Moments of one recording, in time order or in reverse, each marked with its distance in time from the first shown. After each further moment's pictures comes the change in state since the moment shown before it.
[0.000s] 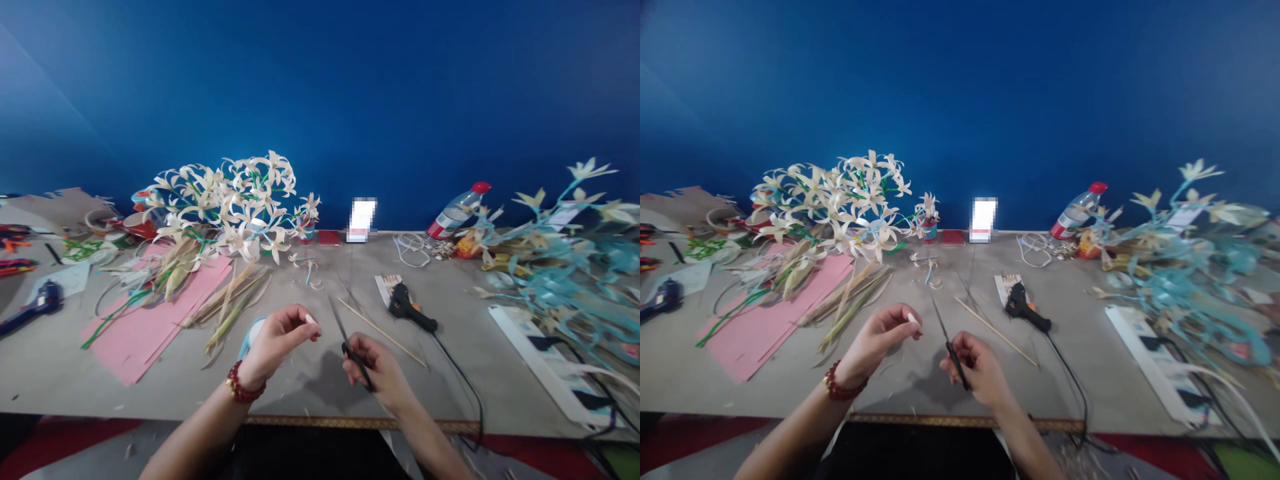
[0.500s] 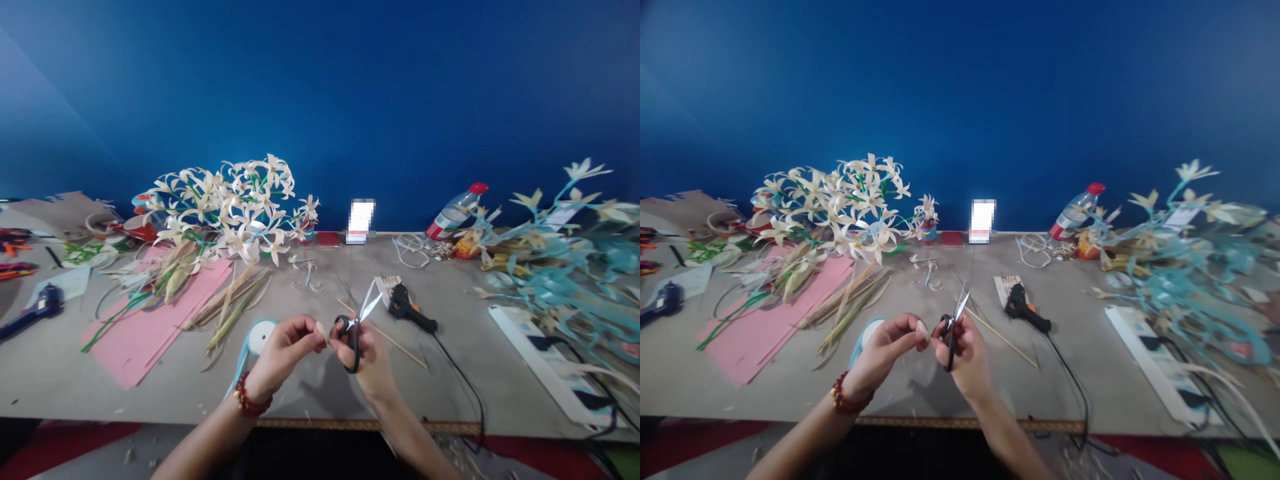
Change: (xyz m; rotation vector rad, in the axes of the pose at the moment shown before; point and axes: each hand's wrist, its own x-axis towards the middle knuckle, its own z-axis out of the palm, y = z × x) left_hand -0.006 -0.008 0.012 0.014 -0.013 0.000; right_hand 0.014 -0.016 0.029 0.046 0.174 -0.283
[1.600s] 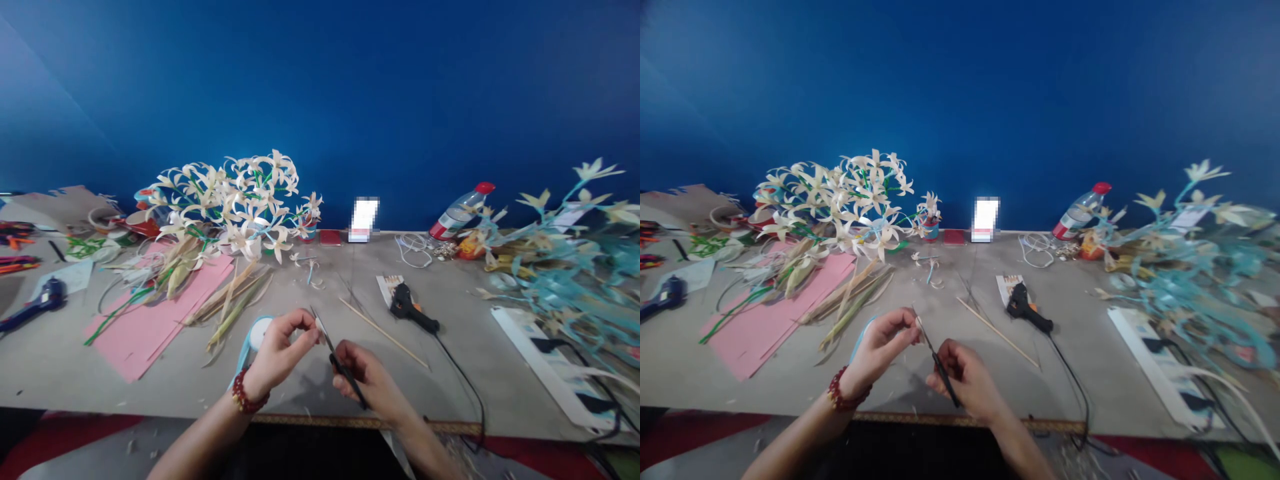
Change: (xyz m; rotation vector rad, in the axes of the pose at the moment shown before) left_hand -0.005 0.011 -0.006 0.376 0.022 0.214; right_hand -0.020 0.009 -0.021 -0.084 -0.403 0.270
